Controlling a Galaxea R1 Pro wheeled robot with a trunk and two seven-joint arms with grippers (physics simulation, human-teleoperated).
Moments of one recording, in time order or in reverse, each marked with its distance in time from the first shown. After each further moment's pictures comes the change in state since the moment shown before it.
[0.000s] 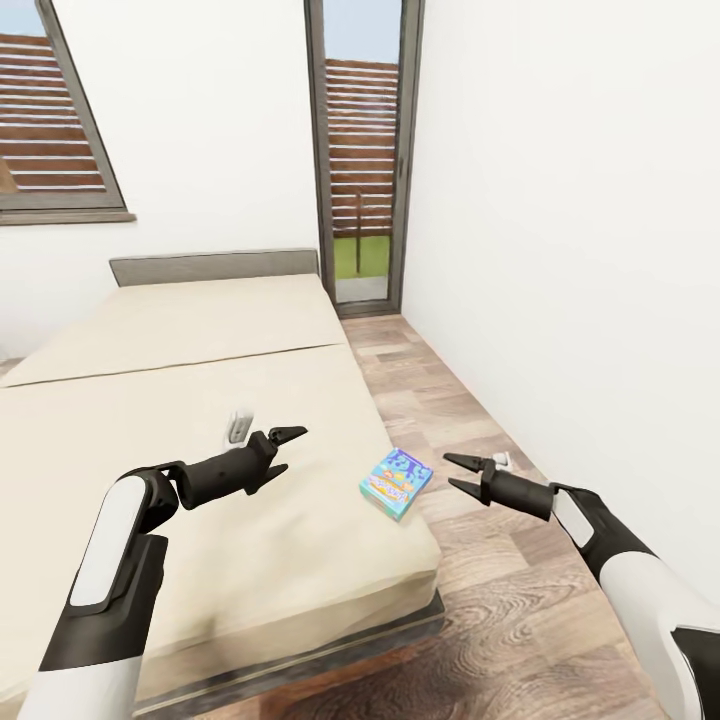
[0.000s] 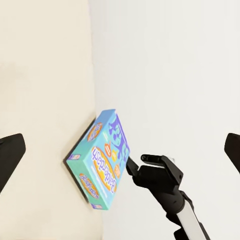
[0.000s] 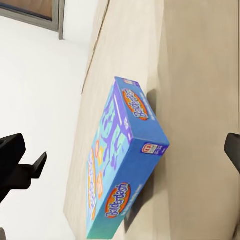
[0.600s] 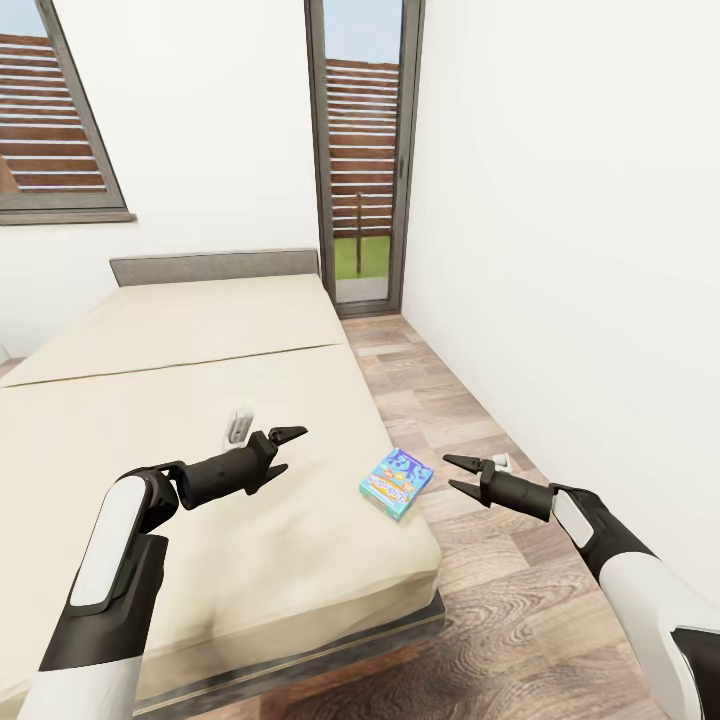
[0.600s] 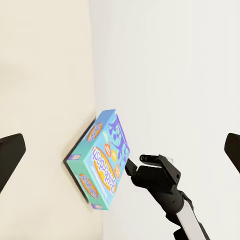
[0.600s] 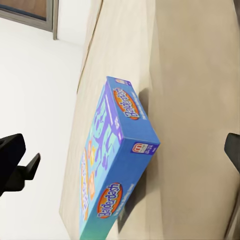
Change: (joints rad) left arm 0.000 0.000 0.000 0.000 0.001 0.000 0.000; right arm 0.001 0.001 0.000 0.000 -0.001 0.000 -0.025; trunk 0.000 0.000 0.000
